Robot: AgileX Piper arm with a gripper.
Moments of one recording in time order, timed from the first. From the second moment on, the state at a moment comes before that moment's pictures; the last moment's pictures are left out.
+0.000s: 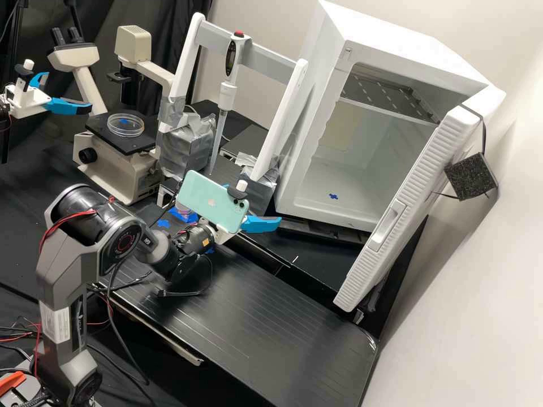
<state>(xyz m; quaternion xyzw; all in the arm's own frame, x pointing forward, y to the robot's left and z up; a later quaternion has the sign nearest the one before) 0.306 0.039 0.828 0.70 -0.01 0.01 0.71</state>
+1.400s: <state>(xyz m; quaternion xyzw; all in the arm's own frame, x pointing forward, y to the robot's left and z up) 0.163 0.145 0.805 0.63 0.26 0.22 0.69</state>
